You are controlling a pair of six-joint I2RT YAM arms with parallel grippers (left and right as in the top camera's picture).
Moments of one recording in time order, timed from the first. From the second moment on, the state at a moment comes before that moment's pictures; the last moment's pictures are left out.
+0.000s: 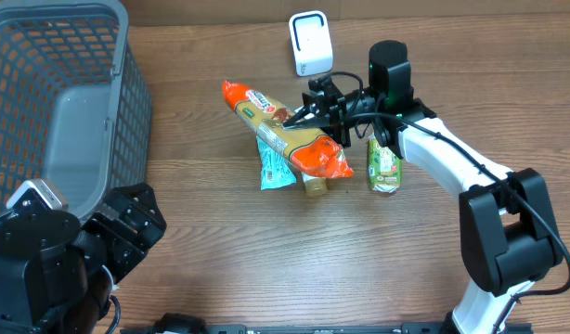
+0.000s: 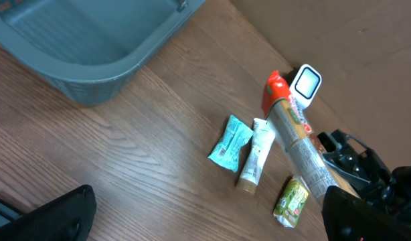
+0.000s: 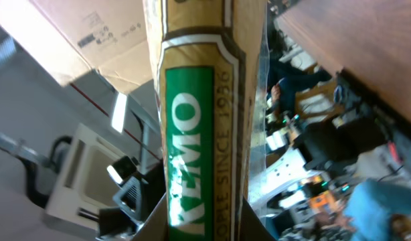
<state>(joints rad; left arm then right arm) -0.19 0.99 1.89 -1.69 -0.21 -0.91 0.36 1.92 1.30 0.36 -1.56 1.78</state>
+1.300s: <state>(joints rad) -0.19 0.99 1.89 -1.69 -0.21 -0.91 0.40 1.92 1.30 0.13 -1.22 2.09</state>
